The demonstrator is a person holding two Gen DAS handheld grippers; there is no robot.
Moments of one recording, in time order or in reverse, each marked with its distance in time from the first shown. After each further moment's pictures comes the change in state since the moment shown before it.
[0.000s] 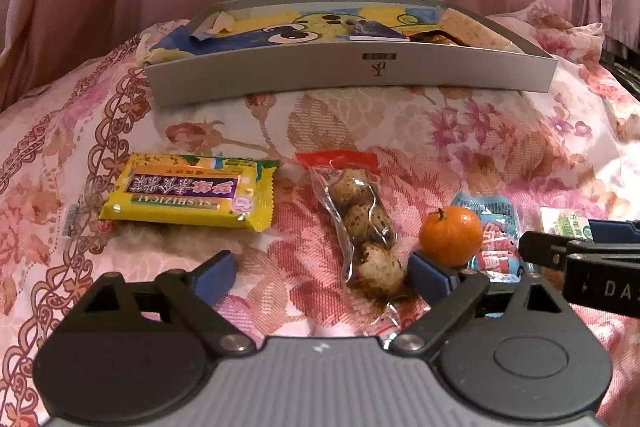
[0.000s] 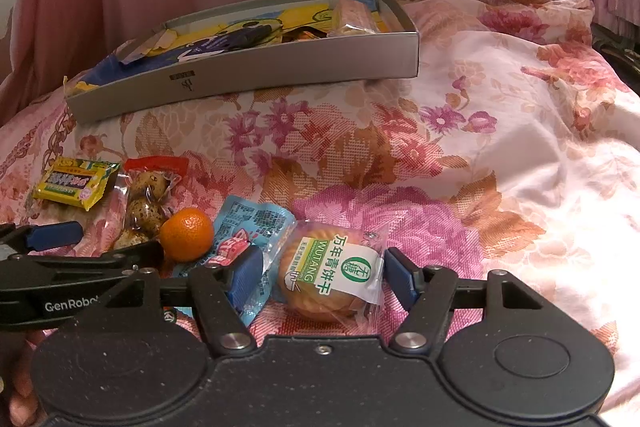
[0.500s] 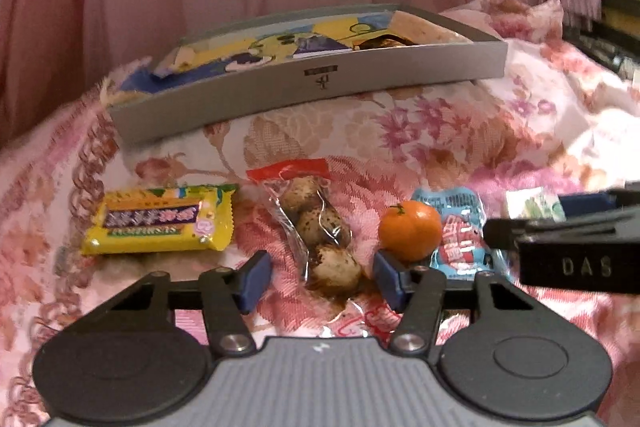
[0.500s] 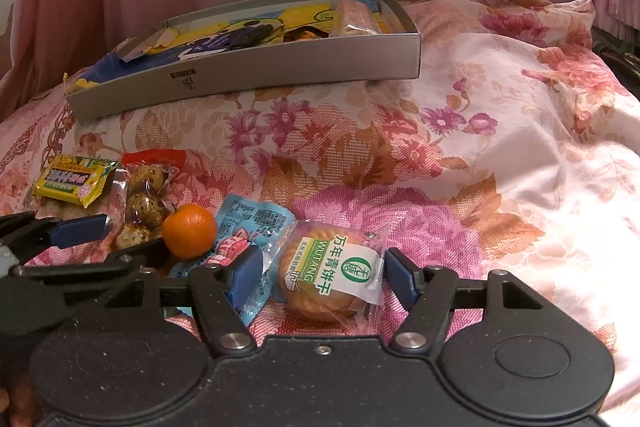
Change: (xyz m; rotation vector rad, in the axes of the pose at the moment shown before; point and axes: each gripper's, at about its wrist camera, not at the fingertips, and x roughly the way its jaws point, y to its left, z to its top) left arm -0.007 -0.020 -0.002 0.115 -0.050 -0.046; right arm 0.000 0.001 0.000 -0.007 -0.001 -0.004
